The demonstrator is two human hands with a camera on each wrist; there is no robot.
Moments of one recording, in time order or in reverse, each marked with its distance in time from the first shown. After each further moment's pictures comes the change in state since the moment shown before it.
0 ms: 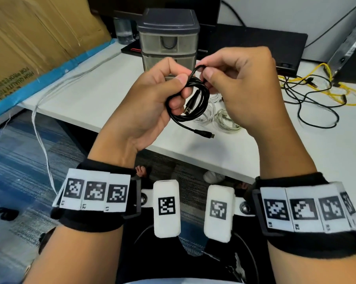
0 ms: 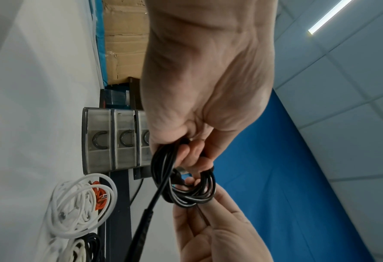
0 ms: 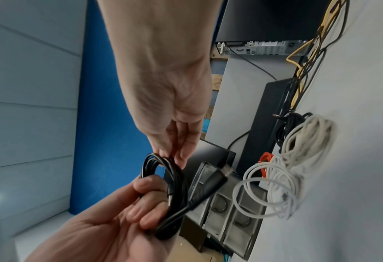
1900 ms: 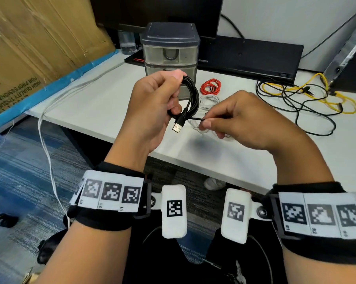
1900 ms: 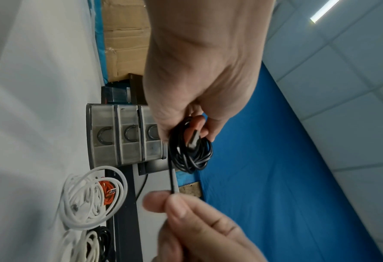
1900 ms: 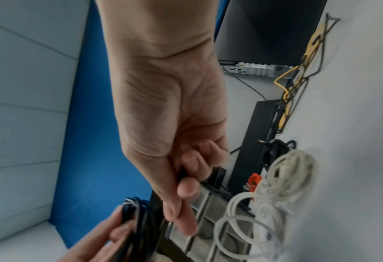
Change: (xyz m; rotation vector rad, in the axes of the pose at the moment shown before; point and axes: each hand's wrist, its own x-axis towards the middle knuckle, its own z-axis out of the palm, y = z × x) left_hand 0.013 -0.007 0.006 0.010 0.338 0.069; right_hand -0.015 0.006 -0.025 -0.235 -0.533 0.269
